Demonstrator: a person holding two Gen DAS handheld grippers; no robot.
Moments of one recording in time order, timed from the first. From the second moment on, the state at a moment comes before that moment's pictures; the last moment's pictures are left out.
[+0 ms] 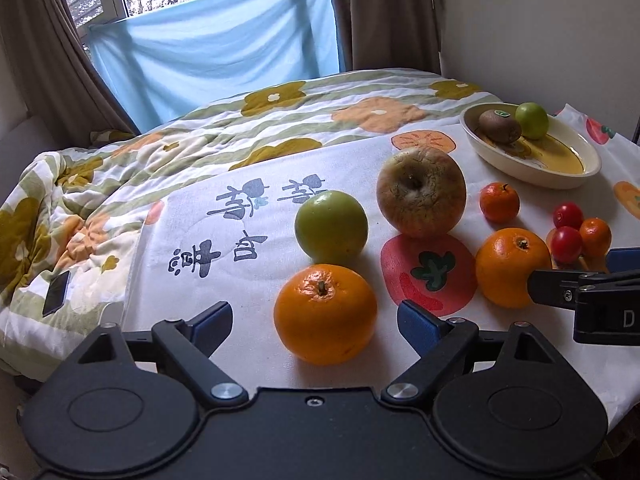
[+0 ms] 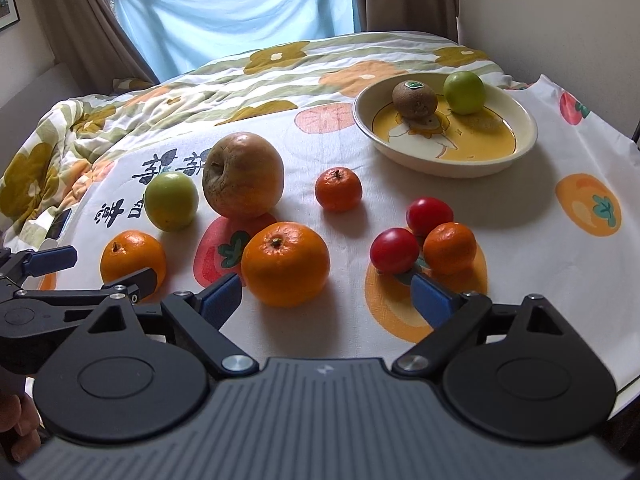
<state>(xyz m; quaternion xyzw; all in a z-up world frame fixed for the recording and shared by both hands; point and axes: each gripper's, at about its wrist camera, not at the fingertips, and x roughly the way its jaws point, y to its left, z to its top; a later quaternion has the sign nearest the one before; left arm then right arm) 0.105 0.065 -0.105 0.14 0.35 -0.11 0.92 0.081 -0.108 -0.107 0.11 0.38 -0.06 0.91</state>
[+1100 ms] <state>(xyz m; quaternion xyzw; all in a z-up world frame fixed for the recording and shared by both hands) 0.111 0.077 -0.115 0.12 0.39 -0.13 0.90 0.110 -0.092 -0.122 0.11 0.39 -0.04 0.91</state>
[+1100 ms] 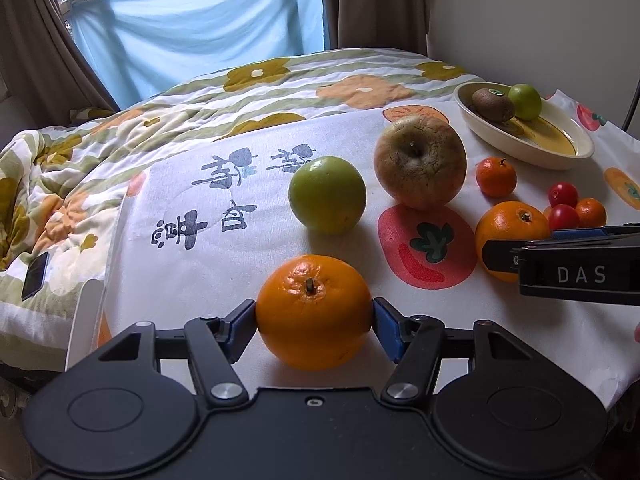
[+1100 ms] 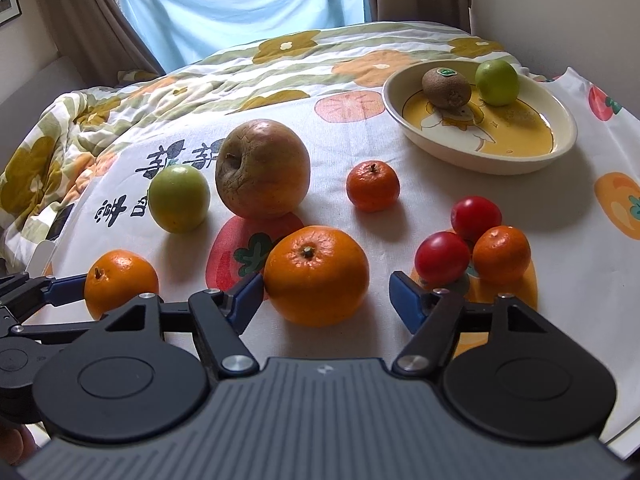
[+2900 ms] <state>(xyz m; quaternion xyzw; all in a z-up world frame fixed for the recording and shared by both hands) 0.076 -0.092 0.000 0.08 0.35 -0.12 0.92 0.084 -0.278 -0.011 0.08 0.36 0.01 0.93</state>
